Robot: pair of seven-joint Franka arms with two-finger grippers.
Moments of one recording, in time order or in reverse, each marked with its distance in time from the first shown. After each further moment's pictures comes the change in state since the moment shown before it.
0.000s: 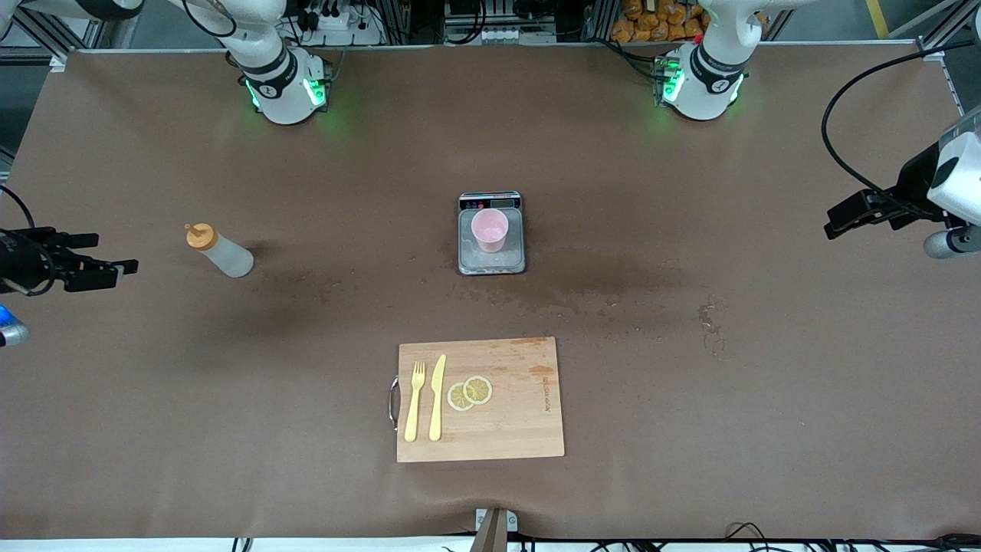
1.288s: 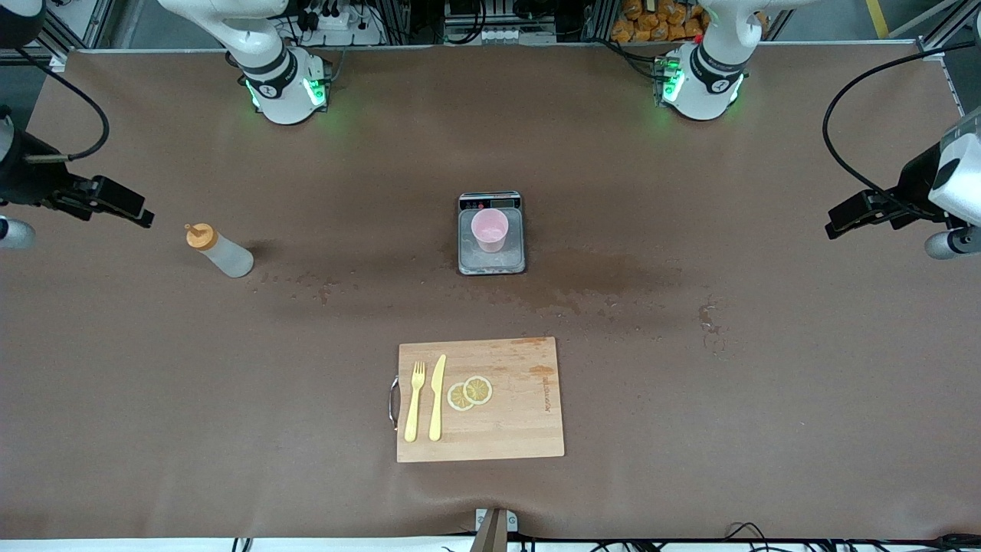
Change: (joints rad) left arm 0.001 0.000 0.000 -0.004 0.000 -0.003 0.000; right arm 0.196 -0.511 -0.016 -0.459 -0.132 0.427 -0.197
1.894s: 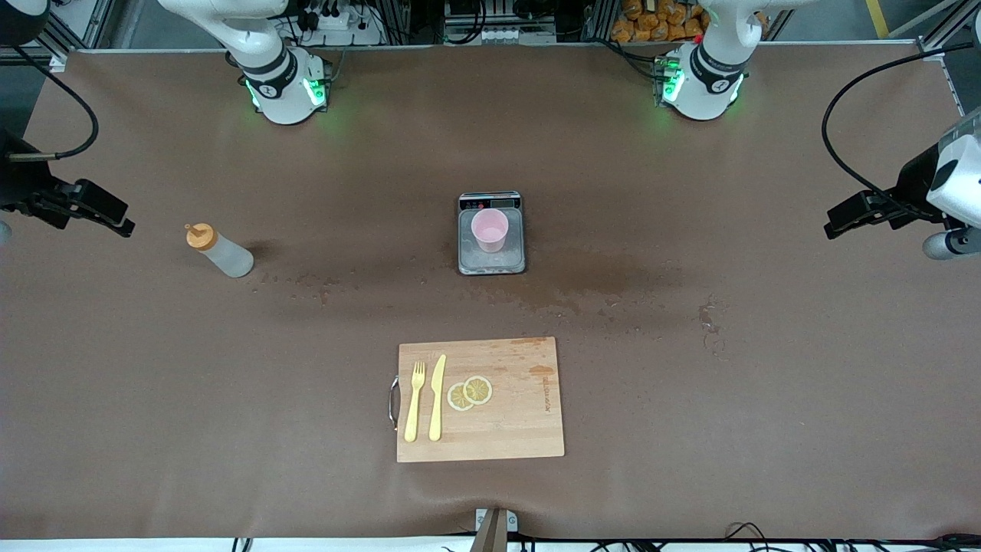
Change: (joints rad) left arm 0.000 0.000 0.000 -0.003 0.000 -0.004 0.000; right arm 0.000 -0.003 0.001 0.000 -0.061 0.080 -0.009
